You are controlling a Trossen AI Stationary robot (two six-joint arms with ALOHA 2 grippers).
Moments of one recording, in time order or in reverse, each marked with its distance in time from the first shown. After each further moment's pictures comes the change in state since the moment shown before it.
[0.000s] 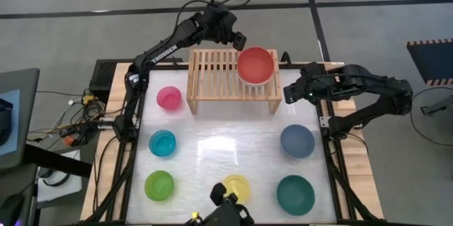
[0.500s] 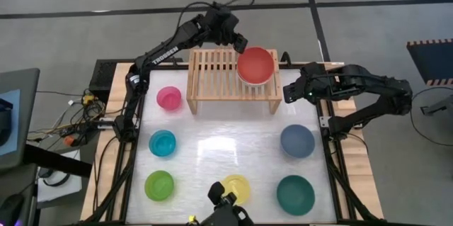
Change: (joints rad) left arm -0.014 -0.003 0.028 0.006 -0.061 0.070; right arm 0.000 0.001 0.000 0.018 0.000 0.015
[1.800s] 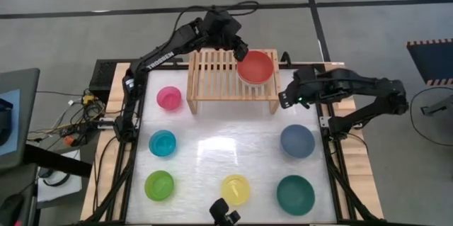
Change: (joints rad) left arm -0.091 -0.065 -0.003 -0.067 -0.062 0.092; right arm 0.001 0.045 -0.061 -0.047 -0.026 -0.028
